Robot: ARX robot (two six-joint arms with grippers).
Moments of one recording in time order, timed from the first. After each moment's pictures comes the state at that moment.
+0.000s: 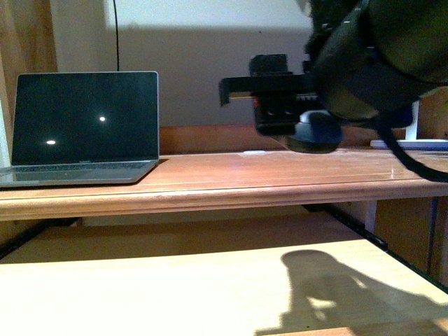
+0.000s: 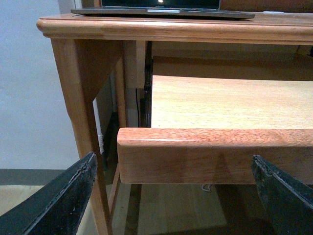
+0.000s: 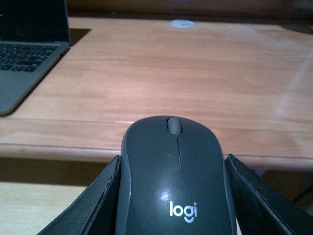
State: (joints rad) left arm -0.01 0.01 0.01 0.00 0.00 -0.01; right arm 0.71 1.46 1.21 0.08 0.48 0.06
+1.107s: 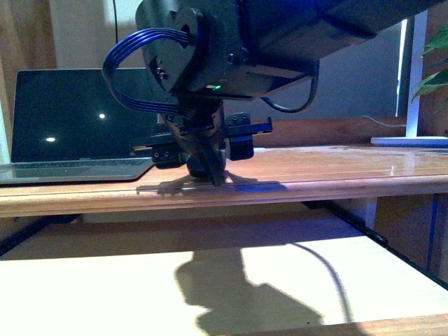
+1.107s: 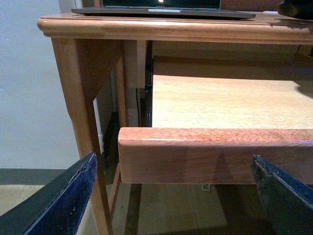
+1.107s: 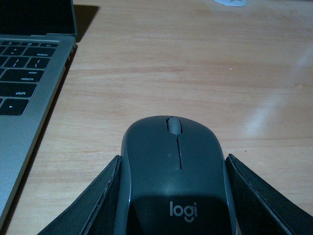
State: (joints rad) left arm -0.01 0.01 0.01 0.00 0.00 -0.01; right arm 0.77 2.23 2.15 -0.25 0.64 0.14
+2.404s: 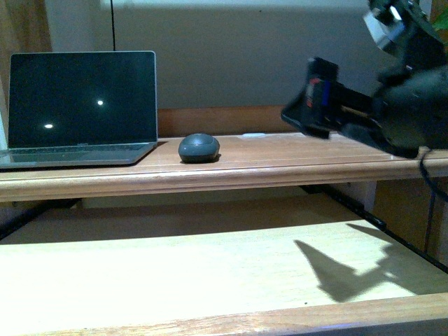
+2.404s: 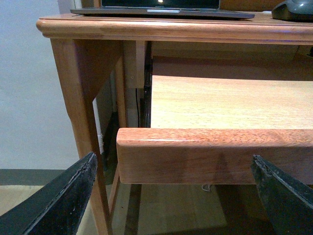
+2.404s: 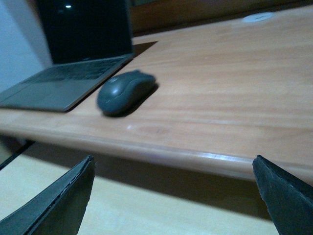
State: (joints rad) left arm -0.01 0.01 0.01 0.00 0.00 -0.01; right arm 0.34 1.43 0.87 0.56 -0.34 0.21
